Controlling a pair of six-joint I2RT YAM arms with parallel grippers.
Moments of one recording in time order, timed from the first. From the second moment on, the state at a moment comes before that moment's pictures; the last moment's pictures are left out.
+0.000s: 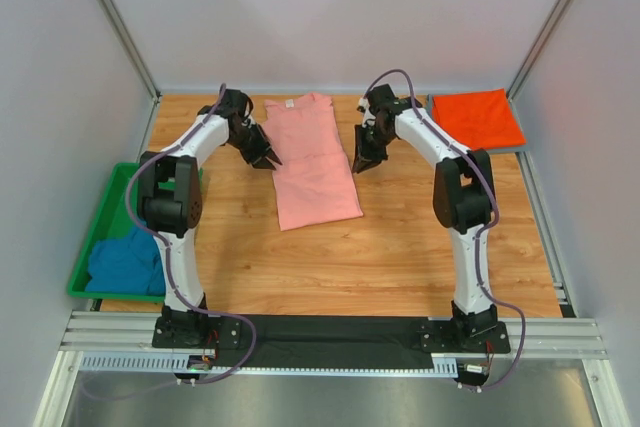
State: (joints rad) left arm -0.16 2.05 1.64 -0.77 0.40 -0.72; right arm 0.36 2.24 1.97 -0.94 -0.34 0.32
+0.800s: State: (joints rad) left arm -0.17 2.19 1.94 -1.01 0.28 -0.55; right arm 0.36 2.04 1.55 -0.92 -0.38 0.26
